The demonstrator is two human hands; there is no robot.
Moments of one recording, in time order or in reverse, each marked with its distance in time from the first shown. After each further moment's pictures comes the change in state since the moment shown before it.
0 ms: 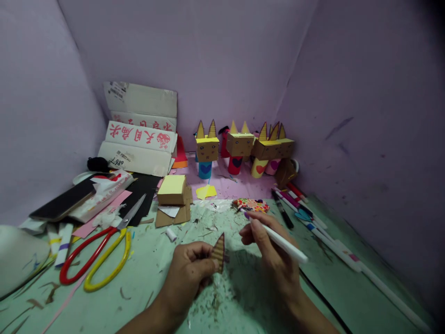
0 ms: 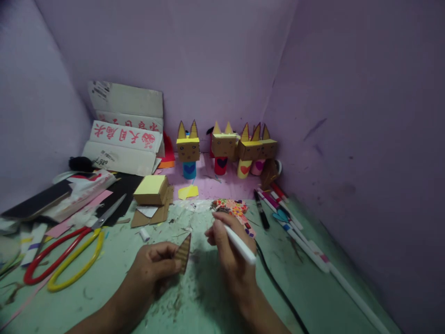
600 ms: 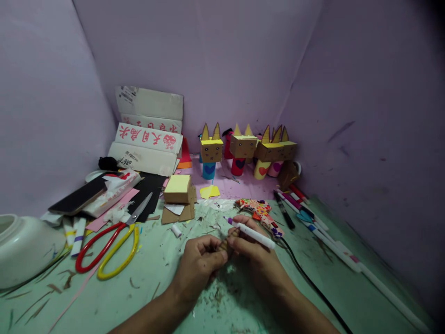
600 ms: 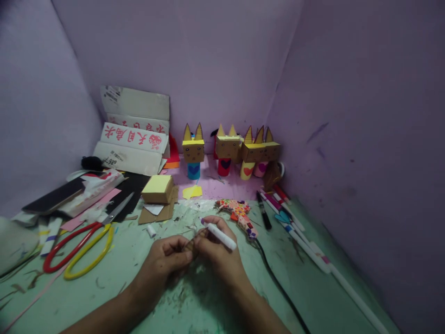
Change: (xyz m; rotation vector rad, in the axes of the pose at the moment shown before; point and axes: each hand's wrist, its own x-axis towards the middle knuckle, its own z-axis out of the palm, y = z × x) left_hand -0.001 0.003 0.007 -0.011 -0.072 0.080; right_hand -0.005 0.001 0.021 0.523 -0.238 0.396
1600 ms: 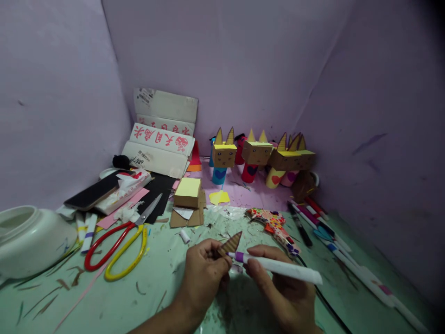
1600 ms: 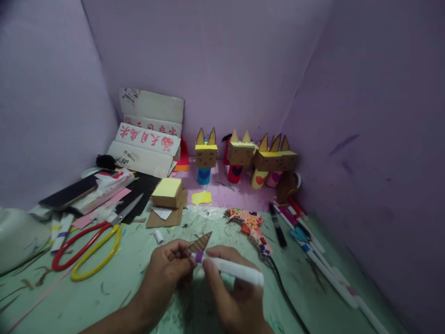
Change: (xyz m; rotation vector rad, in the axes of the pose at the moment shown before) left_hand 0.006 -0.006 0.001 -0.100 0.228 0.073; right_hand -0.020 0.006 -0.002 -0.498 0.119 -0.645
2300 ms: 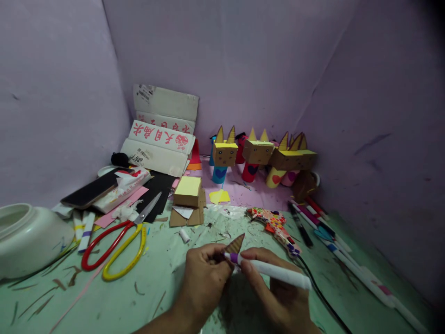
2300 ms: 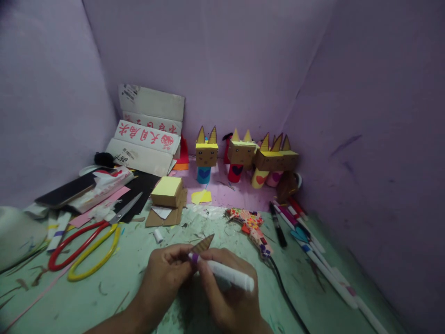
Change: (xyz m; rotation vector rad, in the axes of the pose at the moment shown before) left_hand -0.005 0.010 0.003 0.075 -0.020 0.008; right_hand 0.007 0.000 -0.001 -0.100 -0.188 -0.118
